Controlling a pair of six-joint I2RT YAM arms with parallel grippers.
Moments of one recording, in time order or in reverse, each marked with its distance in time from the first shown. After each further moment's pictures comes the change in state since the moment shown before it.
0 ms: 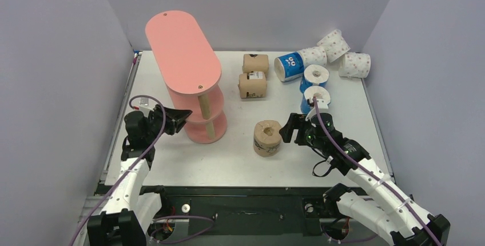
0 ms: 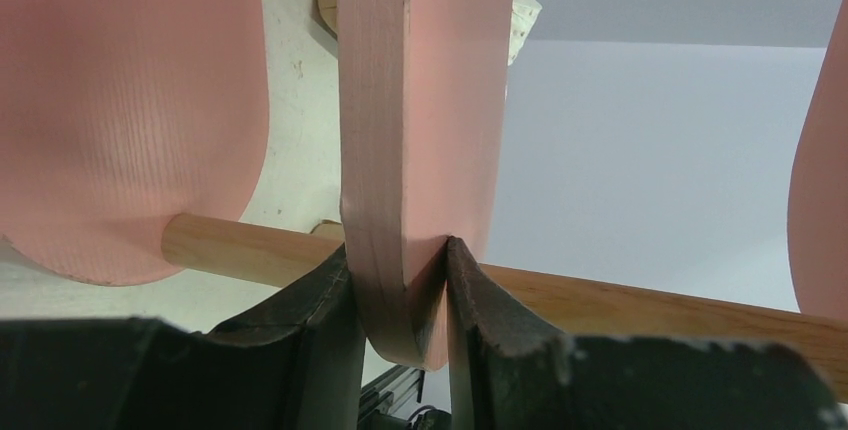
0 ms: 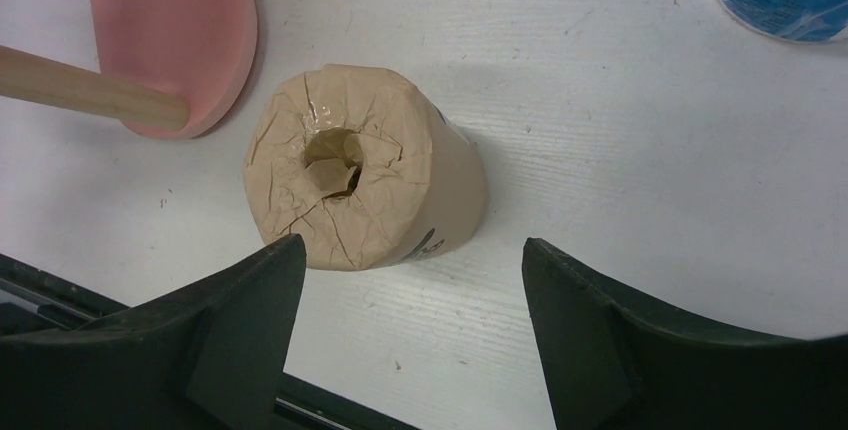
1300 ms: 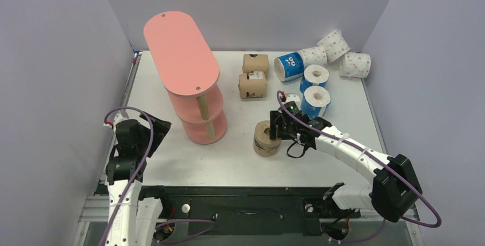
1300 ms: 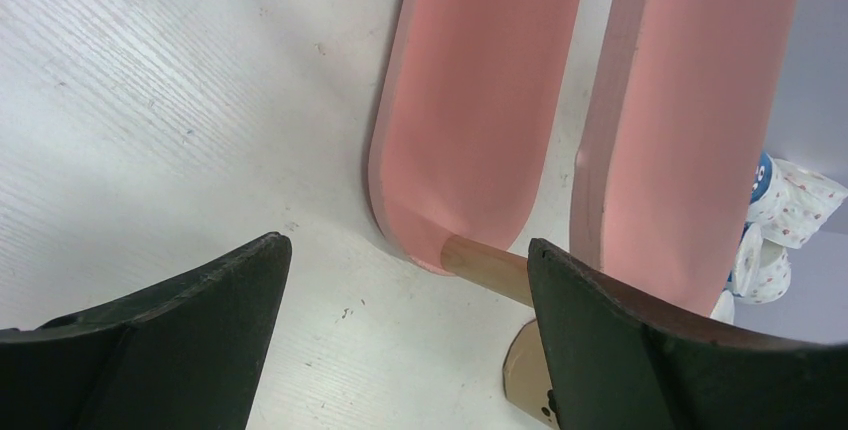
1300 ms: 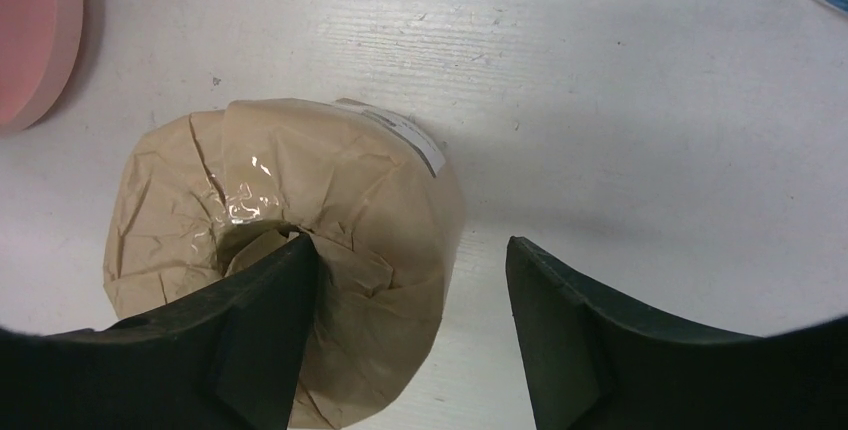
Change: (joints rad) left arm -0.006 -0.317 0.248 -0.864 -0.624 0.343; right arm 0.085 0.476 0.157 0.005 0.118 -0.015
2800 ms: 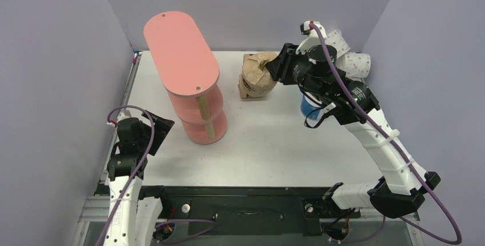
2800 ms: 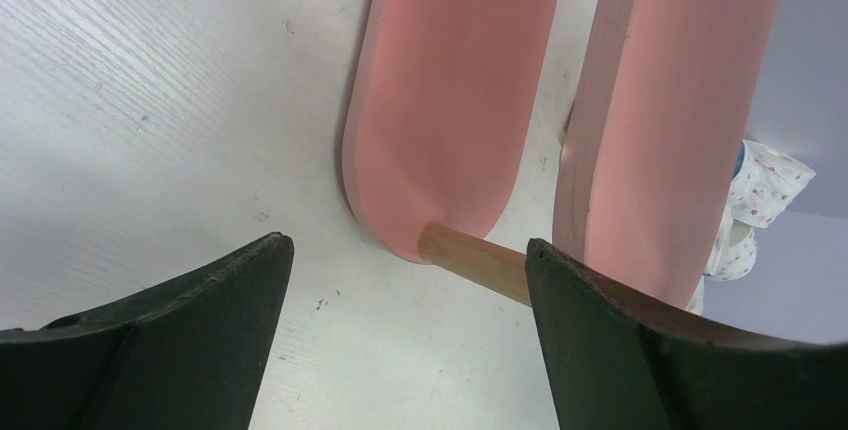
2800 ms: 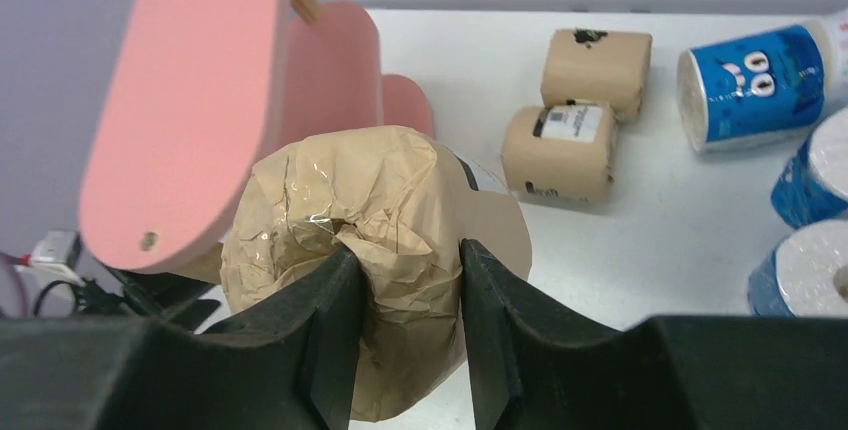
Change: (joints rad) left arm 0.000 0.027 -0.028 0.042 0.064 -0.032; right arm 0.045 0.036 0.854 -0.213 0.020 -0.046
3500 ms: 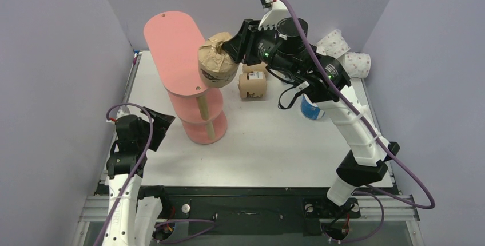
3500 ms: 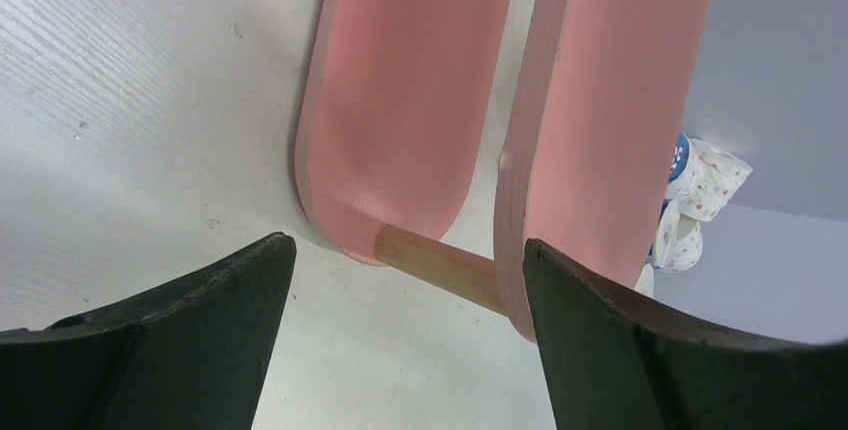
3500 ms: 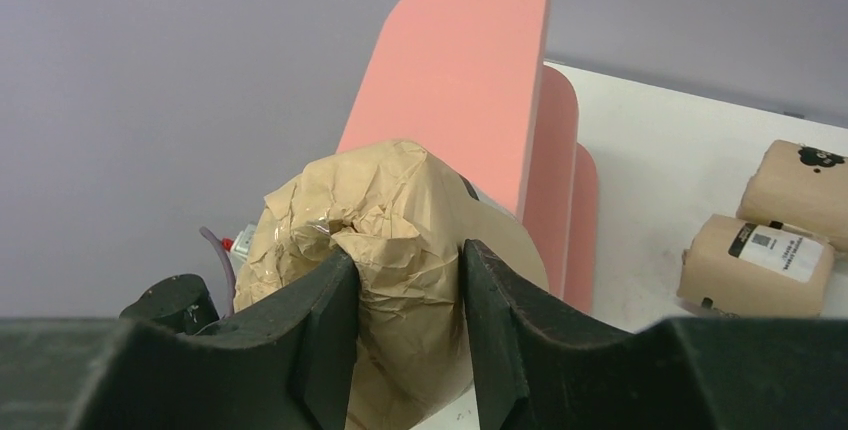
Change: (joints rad) left arm 0.000 0.024 0.022 0.048 0.044 -0.061; right arm 0.169 0.370 0.617 -0.061 -0.108 -0.003
